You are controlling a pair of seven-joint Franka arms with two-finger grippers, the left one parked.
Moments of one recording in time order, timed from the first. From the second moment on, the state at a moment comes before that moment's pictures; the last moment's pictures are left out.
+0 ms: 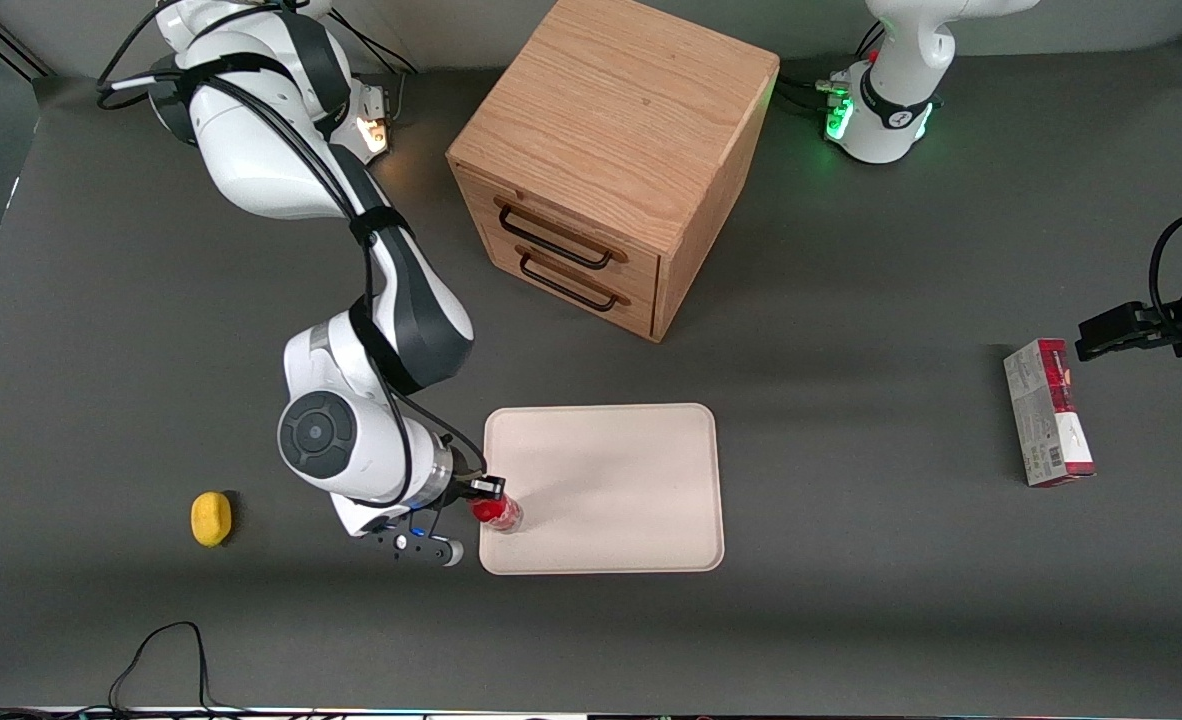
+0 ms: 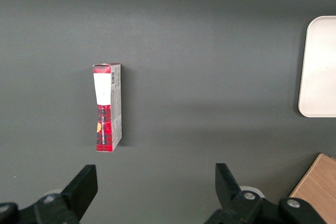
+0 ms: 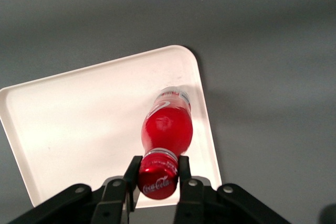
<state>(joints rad) 0.46 0.95 -0.10 -0.84 0.22 1.82 0.58</state>
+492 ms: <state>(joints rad) 0.47 0.95 -0.10 -0.84 0.22 1.82 0.58</state>
